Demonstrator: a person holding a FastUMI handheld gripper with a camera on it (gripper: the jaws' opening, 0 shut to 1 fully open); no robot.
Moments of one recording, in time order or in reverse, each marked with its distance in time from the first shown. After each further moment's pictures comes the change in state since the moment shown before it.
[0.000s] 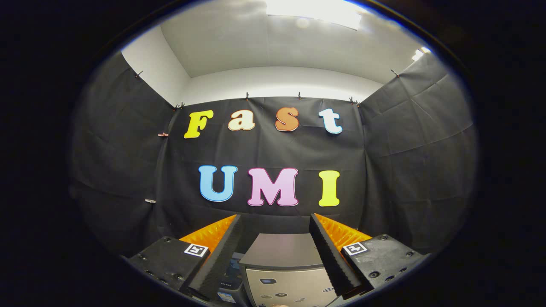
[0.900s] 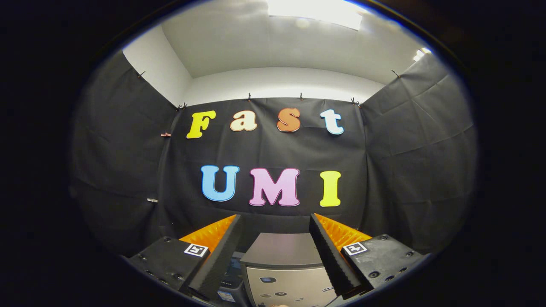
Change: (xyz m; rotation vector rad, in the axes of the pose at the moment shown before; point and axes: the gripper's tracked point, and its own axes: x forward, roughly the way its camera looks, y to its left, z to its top) arm -0.011 0.001 0.005 0.002 -0.008 0.020
